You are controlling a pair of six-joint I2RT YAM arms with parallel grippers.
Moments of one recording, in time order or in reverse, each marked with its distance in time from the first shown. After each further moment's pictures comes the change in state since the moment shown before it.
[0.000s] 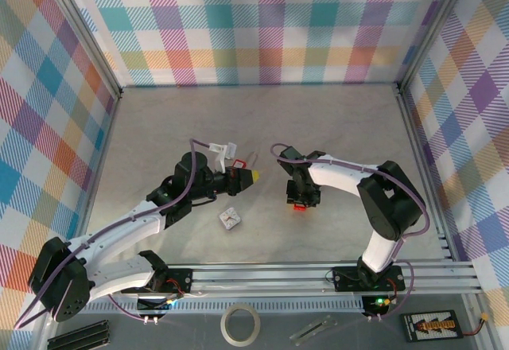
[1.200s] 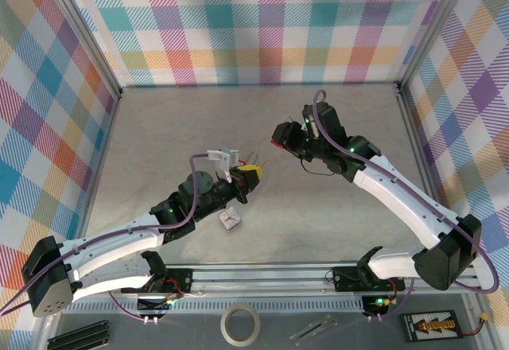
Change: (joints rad) left arm -0.264 -0.060 -0.034 0.142 -0.526 0.161; right arm 0.000 -0.432 0.241 0.249 -0.098 0.212
